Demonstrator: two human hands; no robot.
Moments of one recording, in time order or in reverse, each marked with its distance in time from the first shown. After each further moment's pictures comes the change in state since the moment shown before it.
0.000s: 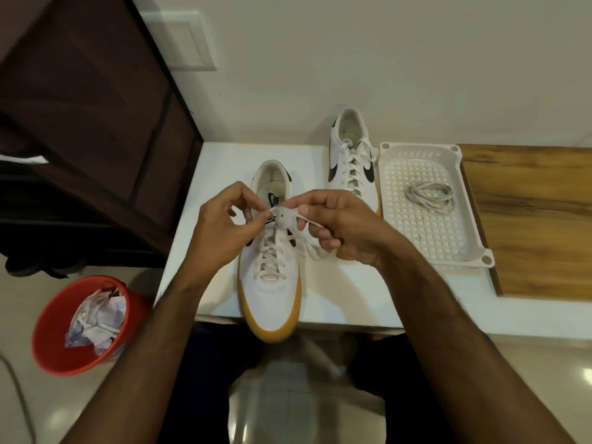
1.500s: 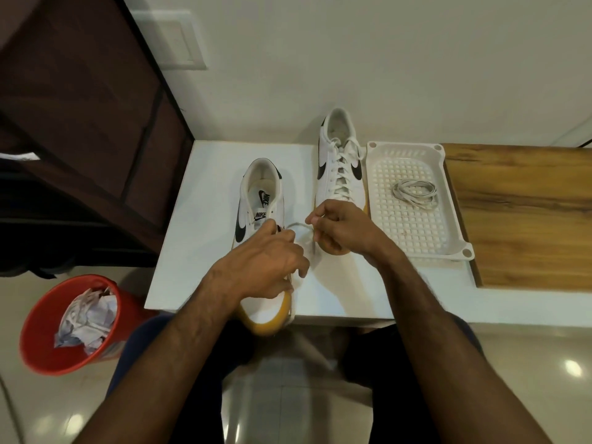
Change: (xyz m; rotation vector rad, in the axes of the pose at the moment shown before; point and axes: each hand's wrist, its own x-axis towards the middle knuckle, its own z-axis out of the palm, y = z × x) left_hand -0.016 0.020 0.048 0.885 -0.819 0.534; right_hand -0.001 0.030 -0.029 -0.541 0.298 0.065
